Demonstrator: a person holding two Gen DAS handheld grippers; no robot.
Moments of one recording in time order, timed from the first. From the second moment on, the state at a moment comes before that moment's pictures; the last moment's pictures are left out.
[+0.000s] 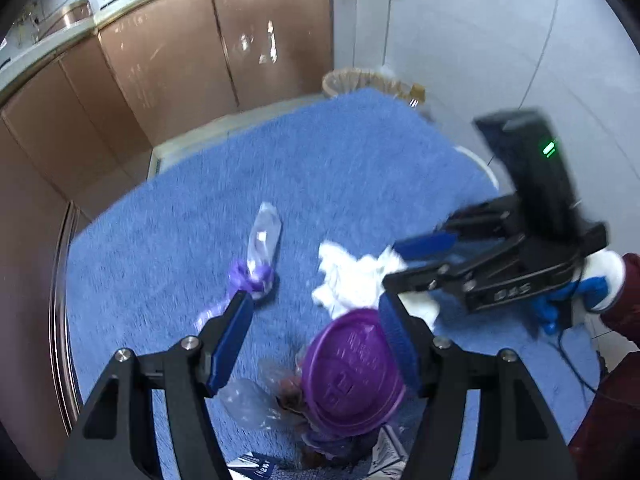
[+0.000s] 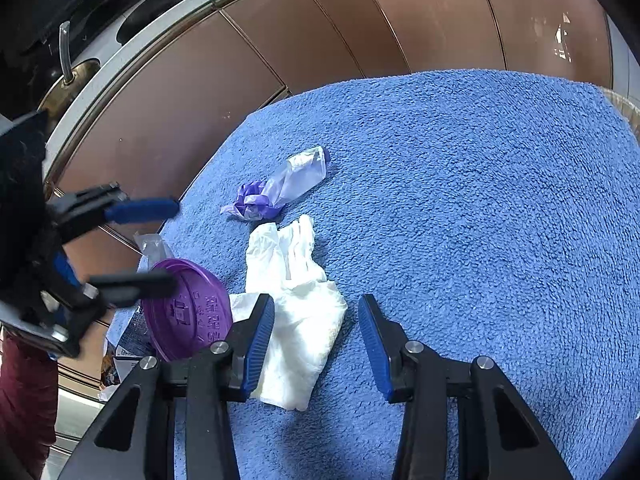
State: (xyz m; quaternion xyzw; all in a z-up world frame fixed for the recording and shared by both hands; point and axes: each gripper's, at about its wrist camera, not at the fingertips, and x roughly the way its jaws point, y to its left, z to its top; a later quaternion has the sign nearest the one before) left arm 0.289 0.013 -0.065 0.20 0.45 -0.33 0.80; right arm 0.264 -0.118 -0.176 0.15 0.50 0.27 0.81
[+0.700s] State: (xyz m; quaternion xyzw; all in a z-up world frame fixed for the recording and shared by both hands) left arm 0.258 0.007 -0.065 0.22 0.48 -0.30 0.80; right arm 0.226 -0.141 -0.157 0.13 0.48 0.26 0.83
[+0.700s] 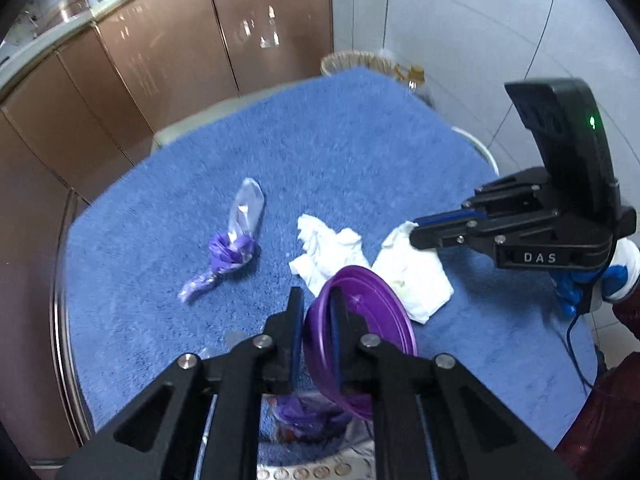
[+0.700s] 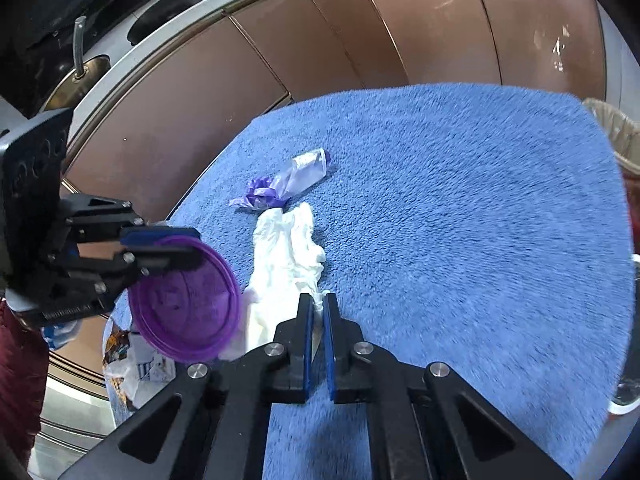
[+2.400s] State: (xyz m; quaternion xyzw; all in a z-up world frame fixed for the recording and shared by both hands) left arm 0.341 -0.418 -0.181 0.16 0.50 -0.31 0.79; right arm 0.211 -0.469 -0.201 0.10 0.45 -0.15 0.87
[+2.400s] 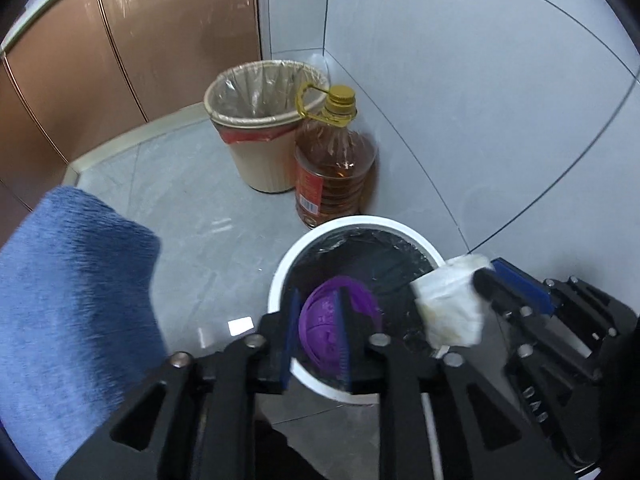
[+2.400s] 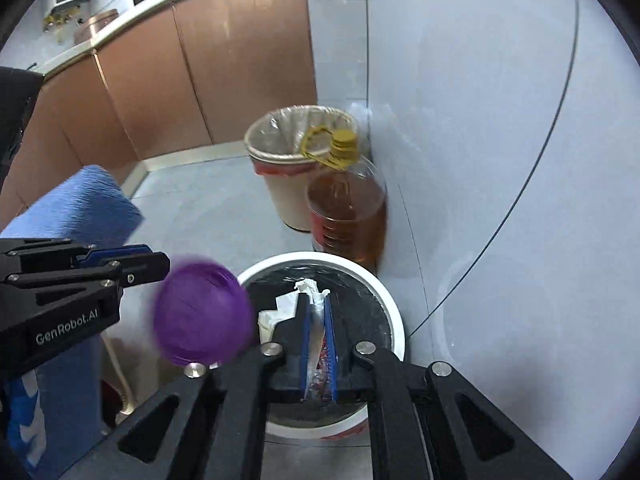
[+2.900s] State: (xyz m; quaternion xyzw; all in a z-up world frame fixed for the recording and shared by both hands) left arm 0.294 -0.348 -0.093 0.09 0.42 -0.30 0.85; right arm 0.187 -0.463 -0.171 0.12 0.42 -0.16 0.88
